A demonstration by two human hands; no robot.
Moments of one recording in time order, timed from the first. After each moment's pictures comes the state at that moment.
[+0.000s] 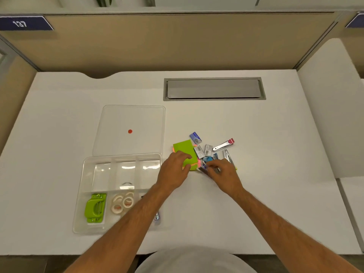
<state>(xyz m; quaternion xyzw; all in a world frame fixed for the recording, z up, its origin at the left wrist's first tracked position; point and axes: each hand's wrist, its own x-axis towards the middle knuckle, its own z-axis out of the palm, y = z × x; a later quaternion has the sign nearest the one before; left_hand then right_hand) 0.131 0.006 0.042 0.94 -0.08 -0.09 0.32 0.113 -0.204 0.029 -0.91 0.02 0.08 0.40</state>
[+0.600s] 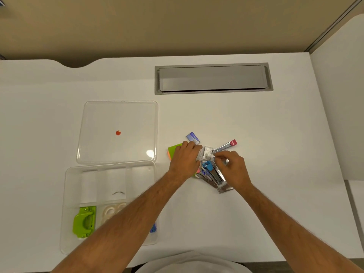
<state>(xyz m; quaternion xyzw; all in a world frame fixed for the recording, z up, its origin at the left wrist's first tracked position) 0.209 -0.041 -0.007 0.96 -0.18 -0.16 0.18 0.167 -0.227 0.010 -0.90 0.09 0.08 0.42</state>
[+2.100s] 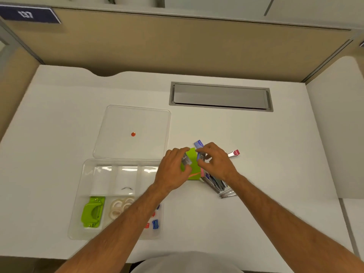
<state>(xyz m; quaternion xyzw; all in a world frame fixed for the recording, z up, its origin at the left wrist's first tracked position) 0.159 0.023 0.045 0.93 -0.05 -0.04 0.37 0.197 -0.169 0.056 -0.91 -0.10 0.11 0.38</state>
